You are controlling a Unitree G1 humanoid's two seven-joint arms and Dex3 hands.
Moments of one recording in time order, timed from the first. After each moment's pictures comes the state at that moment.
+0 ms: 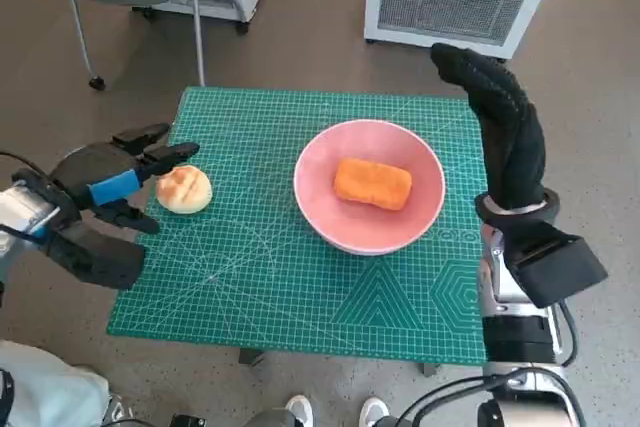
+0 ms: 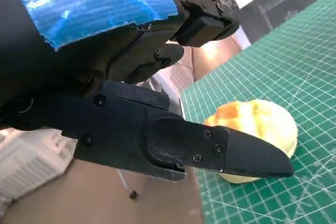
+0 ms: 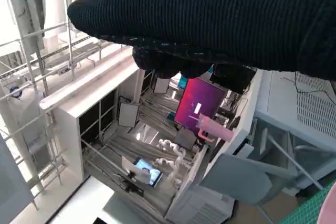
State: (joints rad) left arm -0.85 0.93 -0.49 0.99 1.06 -0.67 0.21; right arm -0.68 -0.15 -0.10 0.56 0.12 -0.80 0.24
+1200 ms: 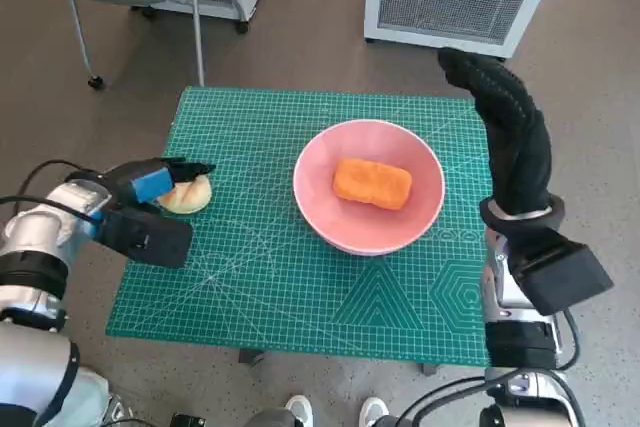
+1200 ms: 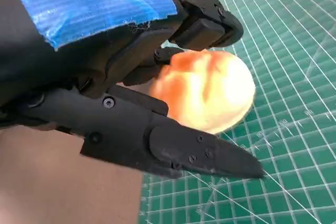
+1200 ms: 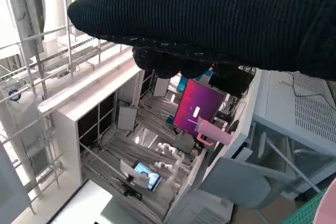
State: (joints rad) left arm -0.95 0.73 -0.57 1.23 0.94 -0.52 -0.05; right arm -0.65 -0.16 -0.11 0.52 0.11 -0.80 0.23
